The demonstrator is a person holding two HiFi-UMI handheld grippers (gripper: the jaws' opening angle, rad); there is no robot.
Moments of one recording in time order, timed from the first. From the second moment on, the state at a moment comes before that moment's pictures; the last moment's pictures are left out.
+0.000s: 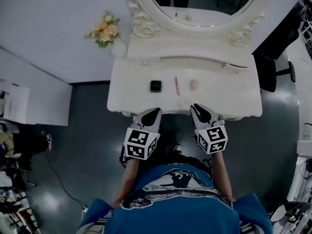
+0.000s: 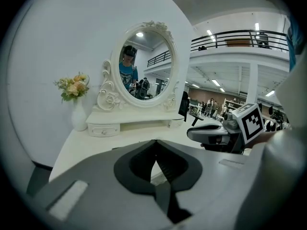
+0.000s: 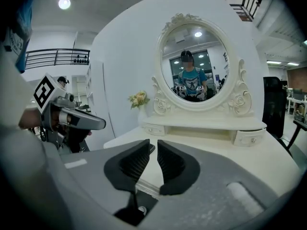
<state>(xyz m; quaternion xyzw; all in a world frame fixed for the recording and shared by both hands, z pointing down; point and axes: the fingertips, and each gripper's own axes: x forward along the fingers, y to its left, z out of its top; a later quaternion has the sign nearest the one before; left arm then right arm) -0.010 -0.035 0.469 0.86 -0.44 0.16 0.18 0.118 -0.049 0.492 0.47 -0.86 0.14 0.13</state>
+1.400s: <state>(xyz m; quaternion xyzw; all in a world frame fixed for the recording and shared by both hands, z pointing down) 0.006 0.109 0.475 0.83 -0.51 0.15 0.18 0.088 0.086 0.479 0.34 -0.92 0.08 0.15</state>
